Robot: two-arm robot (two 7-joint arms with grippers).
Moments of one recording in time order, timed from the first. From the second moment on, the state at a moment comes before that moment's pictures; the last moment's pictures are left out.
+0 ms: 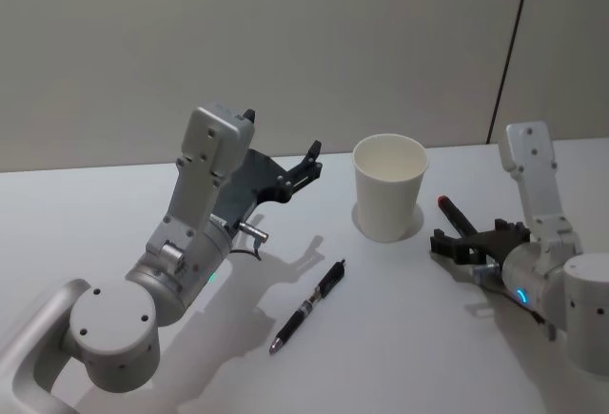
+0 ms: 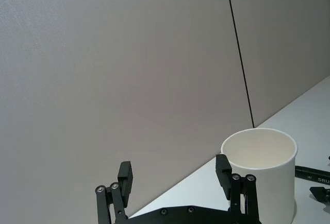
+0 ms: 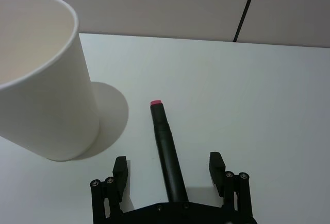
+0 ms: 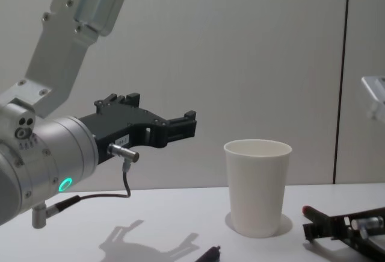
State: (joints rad) left arm -0.24 0.38 0.45 -1.63 -0.20 0.01 -0.01; right arm 0.21 0.13 -0.26 -1.58 0.19 0.72 -0.09
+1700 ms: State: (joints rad) left arm -0.24 0.38 0.45 -1.63 -0.20 0.01 -0.01; right arm 0.20 0.11 -0.24 -1.57 0.23 0.72 -0.17
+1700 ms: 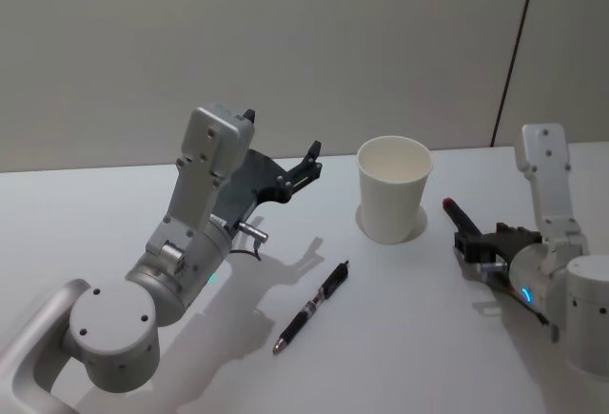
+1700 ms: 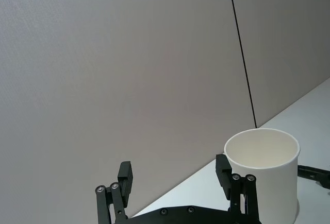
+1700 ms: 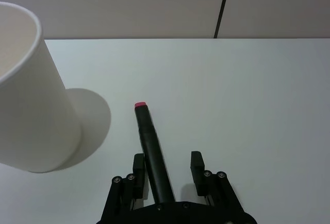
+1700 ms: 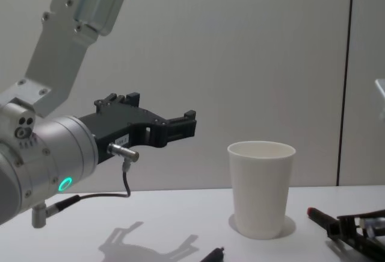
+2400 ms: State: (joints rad) left arm -0.24 0.38 0.45 -1.63 -0.20 0.01 -0.01; right arm 0.20 0.10 -0.23 -1.57 0.22 0.72 -0.17
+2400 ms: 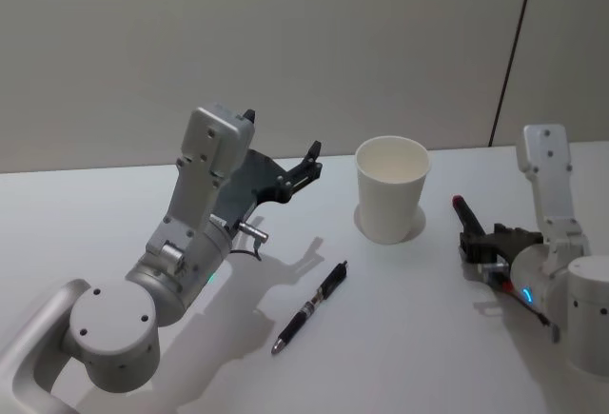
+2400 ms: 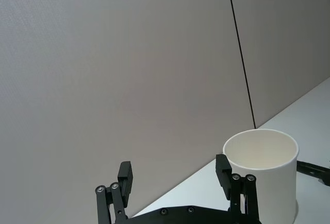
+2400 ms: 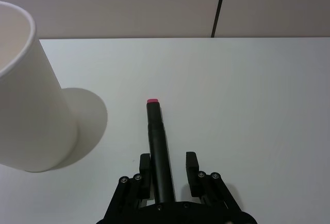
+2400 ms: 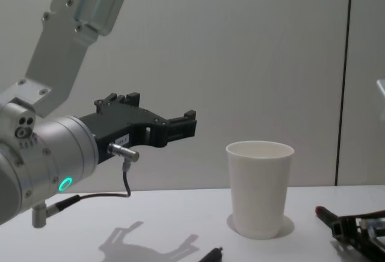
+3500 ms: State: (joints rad) left arm -0.24 0.38 0.45 -1.63 -0.20 0.01 -0.01; right arm 0.19 0.10 -0.23 -1.57 0.21 0.67 -0.15
